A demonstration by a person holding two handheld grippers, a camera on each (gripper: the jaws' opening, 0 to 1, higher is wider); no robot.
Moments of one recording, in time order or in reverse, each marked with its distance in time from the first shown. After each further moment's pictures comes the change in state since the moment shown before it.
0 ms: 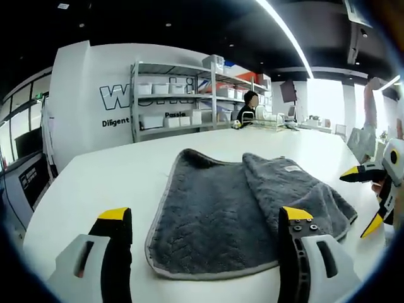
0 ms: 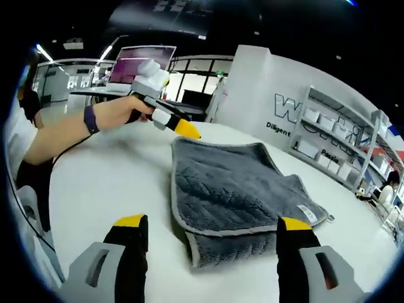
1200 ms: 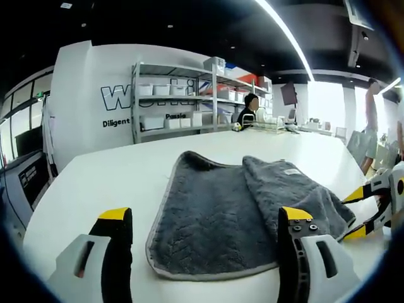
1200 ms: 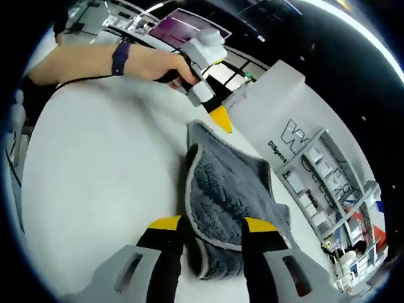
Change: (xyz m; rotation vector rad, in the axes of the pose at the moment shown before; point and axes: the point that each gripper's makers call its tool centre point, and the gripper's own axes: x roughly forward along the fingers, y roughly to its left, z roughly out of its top) left arm -0.002 -0.001 0.003 -0.010 -0.014 0.002; right arm 0.015 0.018 0.001 -0.497 0.031 -0.071
